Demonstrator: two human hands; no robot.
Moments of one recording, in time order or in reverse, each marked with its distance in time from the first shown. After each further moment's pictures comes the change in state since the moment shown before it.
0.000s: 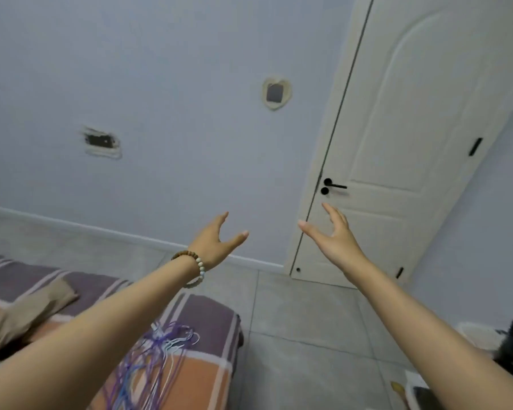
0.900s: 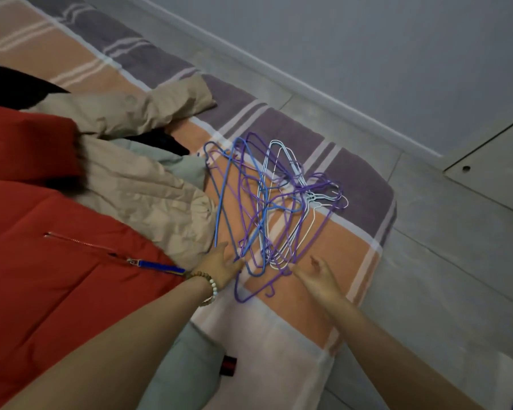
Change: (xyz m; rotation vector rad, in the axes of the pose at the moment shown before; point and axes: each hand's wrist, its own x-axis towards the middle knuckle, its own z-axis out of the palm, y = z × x) left_hand -0.215 -0.530 0.049 0.010 -0.083 -0.912; right_hand -0.160 0.278 0.525 -0.017 -0.632 0.647
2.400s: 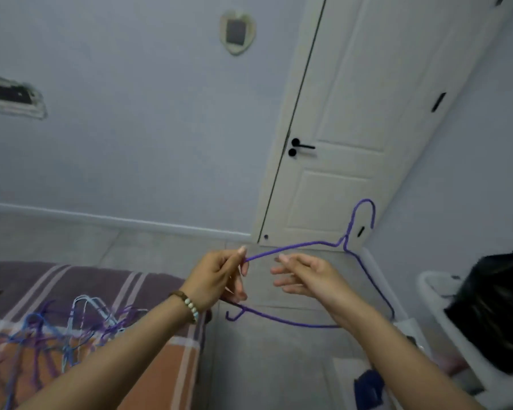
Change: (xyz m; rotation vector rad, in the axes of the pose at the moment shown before) left_hand -0.245 0.429 0.061 -0.386 -0.498 0.786; right_hand -0.266 -0.100 -0.409 0.390 0.225 -0.372
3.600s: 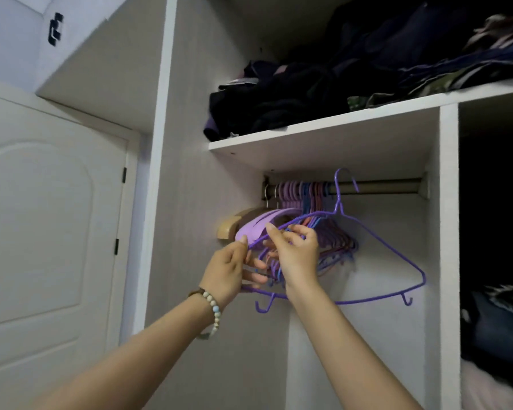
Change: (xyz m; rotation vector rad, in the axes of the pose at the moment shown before) left_hand -0.115 0.409 0.660 -0.227 -0.697 0.587; right_hand -0.447 -0.182 -0.538 0.234 1.352 -0.906
